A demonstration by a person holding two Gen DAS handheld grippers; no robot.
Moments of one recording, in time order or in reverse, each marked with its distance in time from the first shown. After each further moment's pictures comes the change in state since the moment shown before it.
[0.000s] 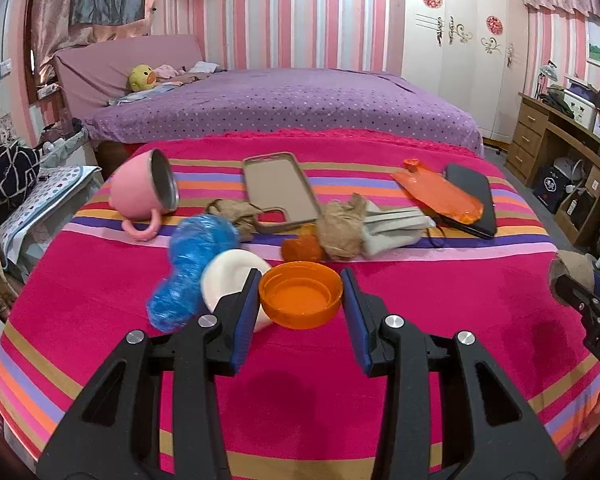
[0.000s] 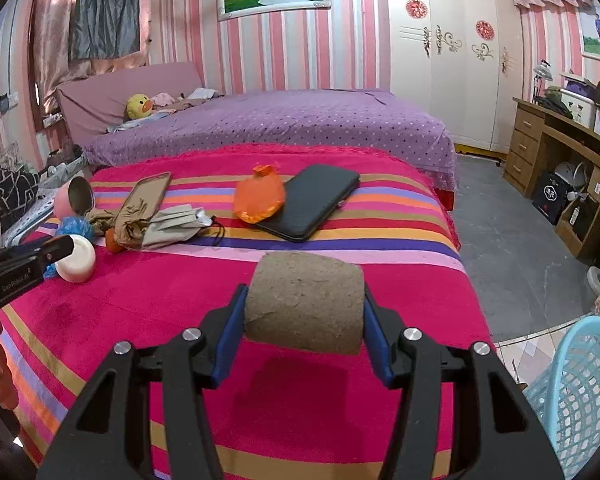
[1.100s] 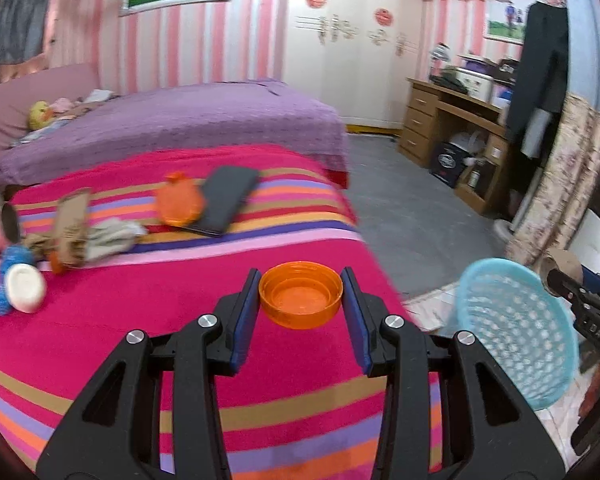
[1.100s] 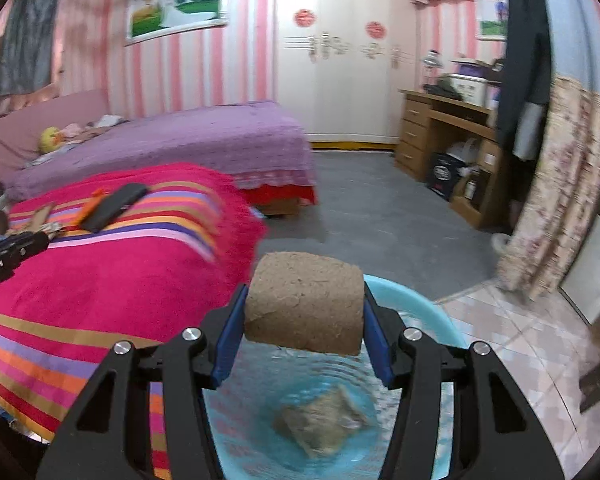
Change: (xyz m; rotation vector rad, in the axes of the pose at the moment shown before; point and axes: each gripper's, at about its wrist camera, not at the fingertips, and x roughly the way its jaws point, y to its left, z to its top) left arm -0.072 -0.236 -0.030 0.165 -0.032 -0.341; right arm -0.149 -0.240 -0.054 0.141 -0.051 -0.324
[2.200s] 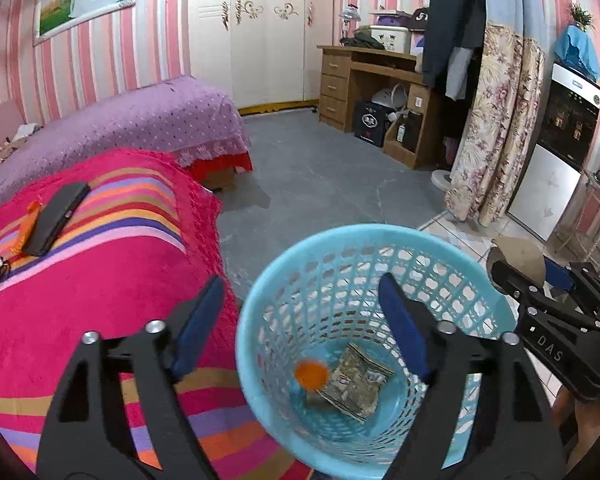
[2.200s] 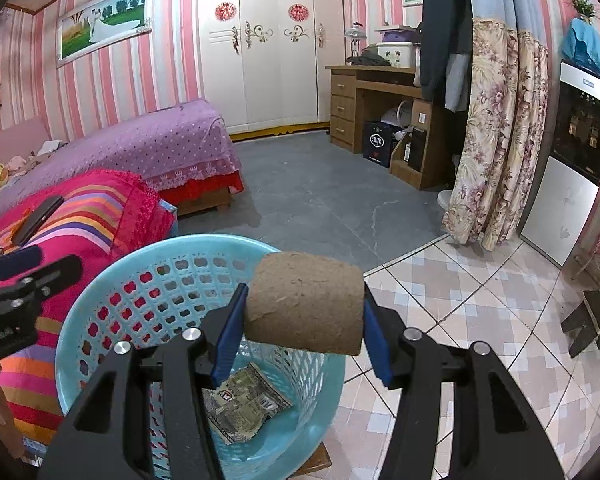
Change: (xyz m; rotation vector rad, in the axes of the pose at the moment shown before) left arm 0.041 -0.193 -0.022 0.198 0.057 -0.159; right arm 0.013 -0.103 -0.040 0.161 0.036 -0.153
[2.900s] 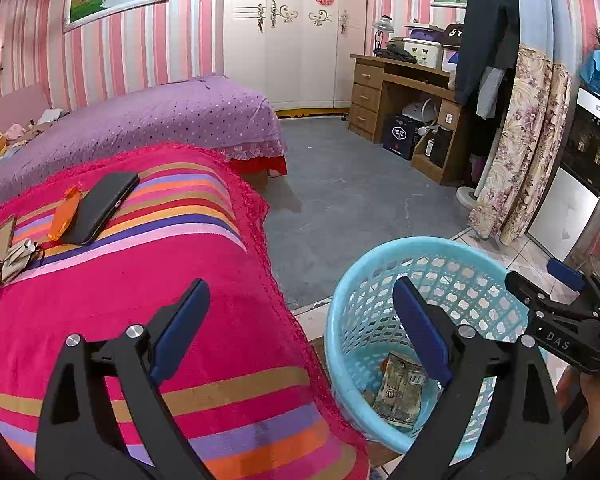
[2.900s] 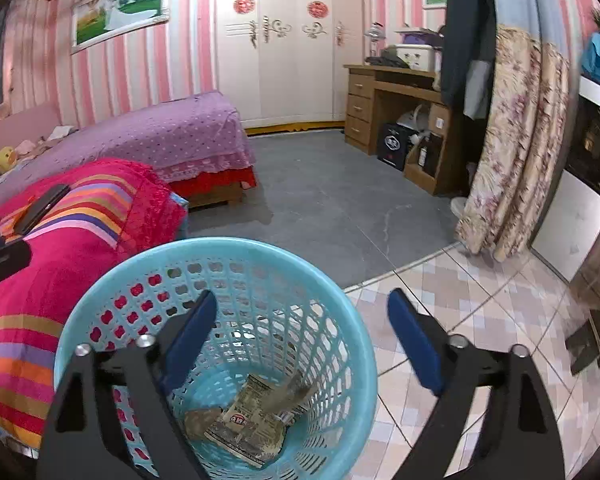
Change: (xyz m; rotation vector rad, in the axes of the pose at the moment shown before) left arm -0.015 0.060 0.002 -0.076 -0.013 0.063; right arm 0.018 0.016 0.007 -0.047 0.017 0.023
